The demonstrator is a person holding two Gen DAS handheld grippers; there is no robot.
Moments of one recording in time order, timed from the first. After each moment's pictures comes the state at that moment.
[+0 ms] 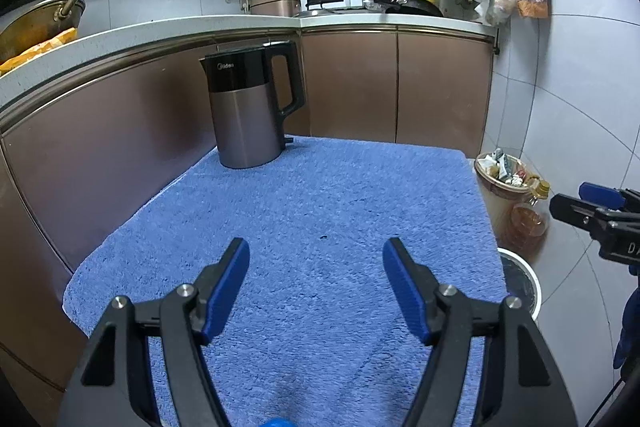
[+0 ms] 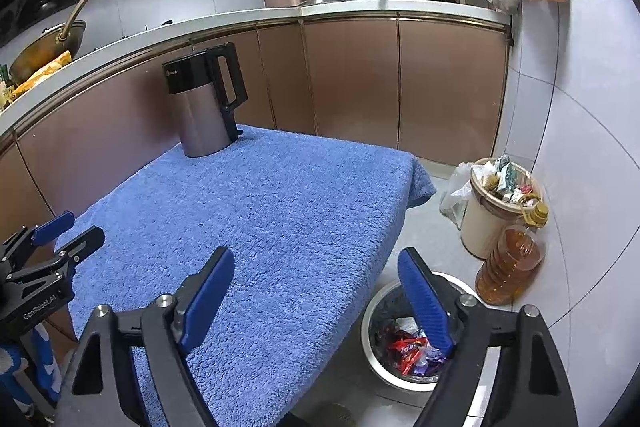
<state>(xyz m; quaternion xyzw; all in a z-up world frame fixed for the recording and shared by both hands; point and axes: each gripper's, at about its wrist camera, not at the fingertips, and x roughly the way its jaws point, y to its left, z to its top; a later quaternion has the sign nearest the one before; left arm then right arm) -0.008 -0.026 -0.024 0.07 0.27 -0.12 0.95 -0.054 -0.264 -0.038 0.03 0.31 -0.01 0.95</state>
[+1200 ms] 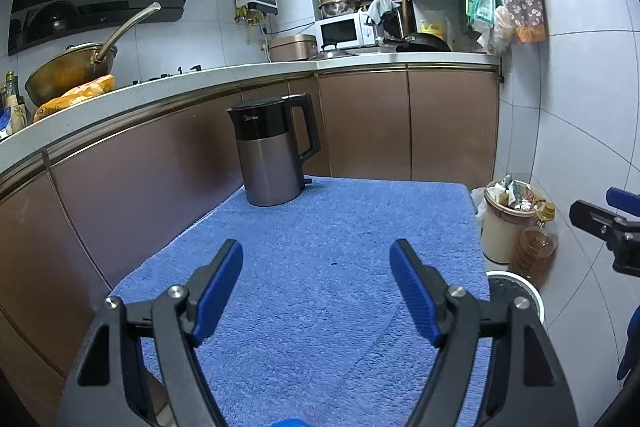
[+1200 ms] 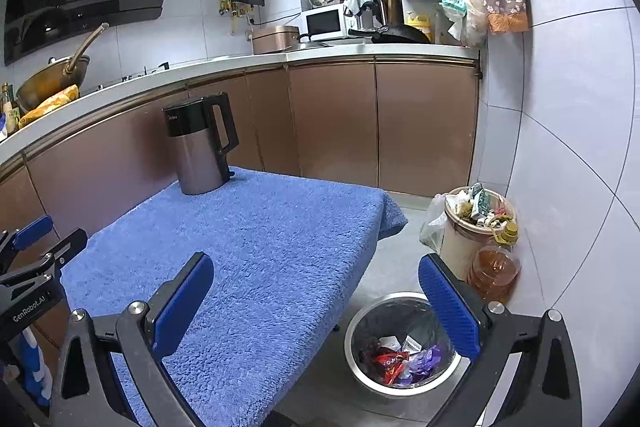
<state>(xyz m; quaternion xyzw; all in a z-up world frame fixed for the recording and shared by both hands) -0.071 -0.034 0.019 0.09 0.20 -0.07 0.97 -0.115 -0.276 -0.003 0.04 0.24 -0.03 0.97</state>
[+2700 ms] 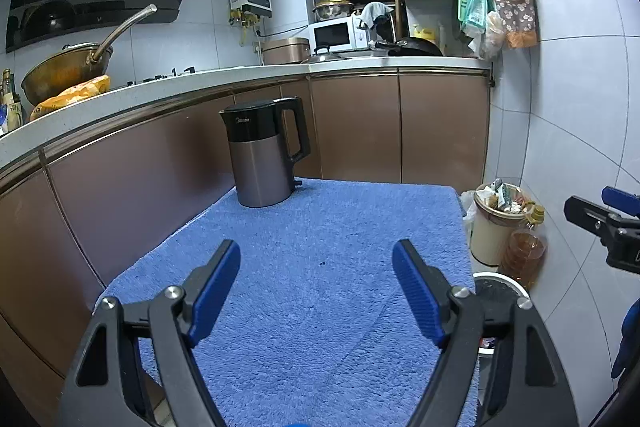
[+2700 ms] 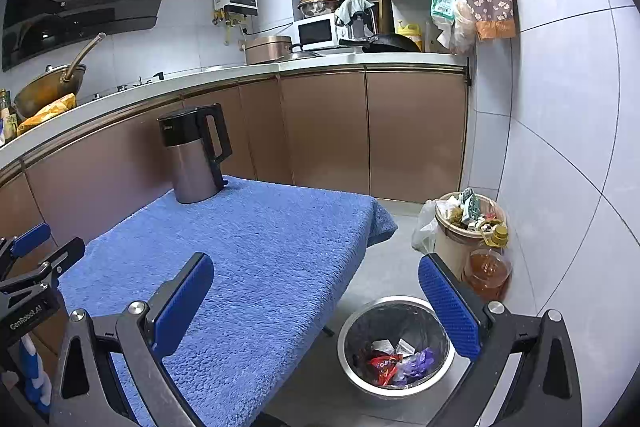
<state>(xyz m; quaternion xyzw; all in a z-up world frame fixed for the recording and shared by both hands) -0.080 -0.042 0.021 0.08 0.20 -0.09 0.97 -0.127 -0.283 0.003 0.04 0.22 -0.04 0.97</state>
